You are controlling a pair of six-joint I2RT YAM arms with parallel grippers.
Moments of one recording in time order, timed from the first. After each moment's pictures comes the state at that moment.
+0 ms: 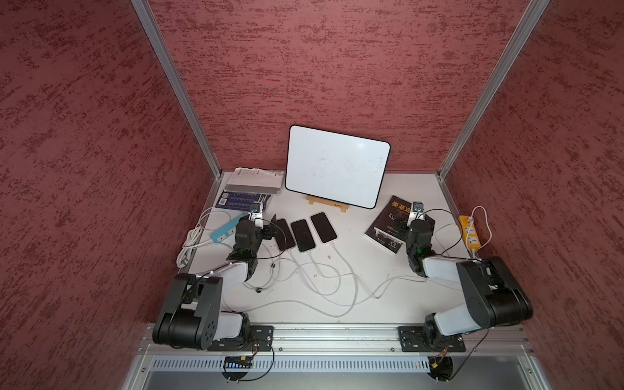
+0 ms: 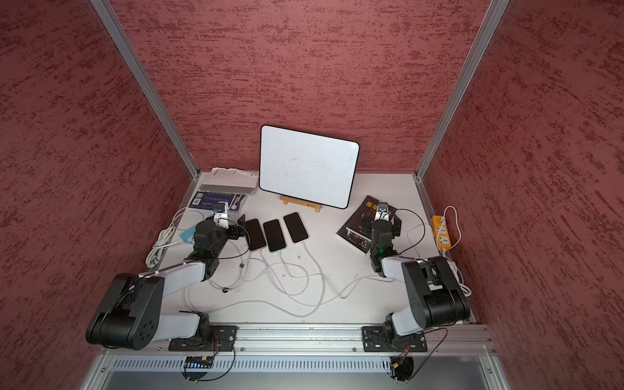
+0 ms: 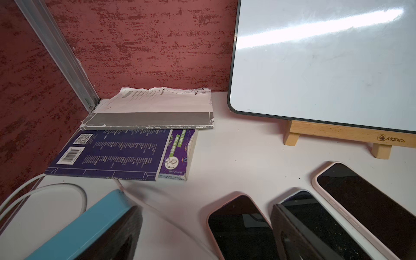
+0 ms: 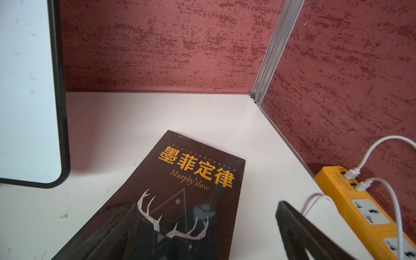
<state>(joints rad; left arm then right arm) -0.09 1.35 0.35 0.75 -0.07 -0.01 0.16 1.50 0.43 0.79 0.42 0.01</state>
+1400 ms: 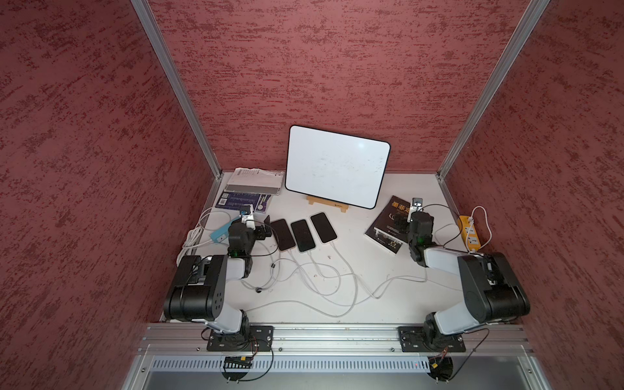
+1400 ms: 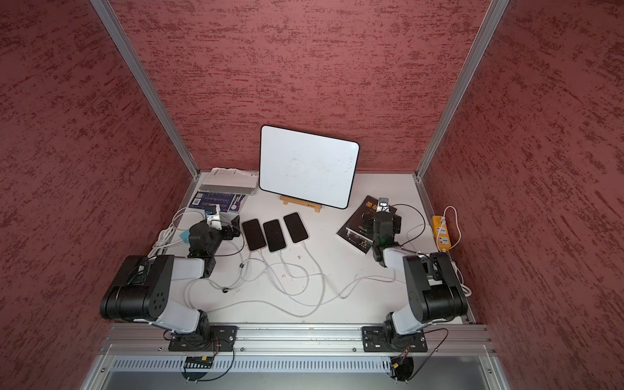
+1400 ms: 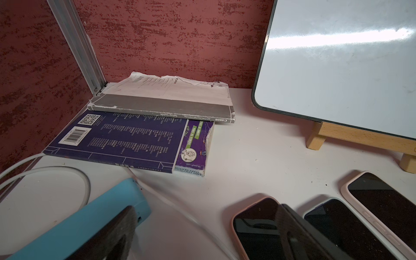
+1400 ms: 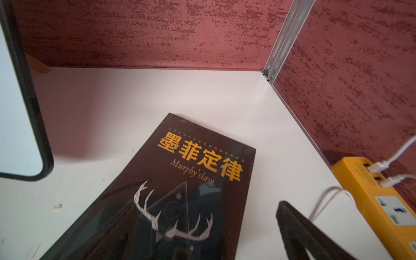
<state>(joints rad) 0.03 1.52 0.37 0.88 0.07 -0.05 0.10 1.60 0.67 0.45 0.32 0.04</state>
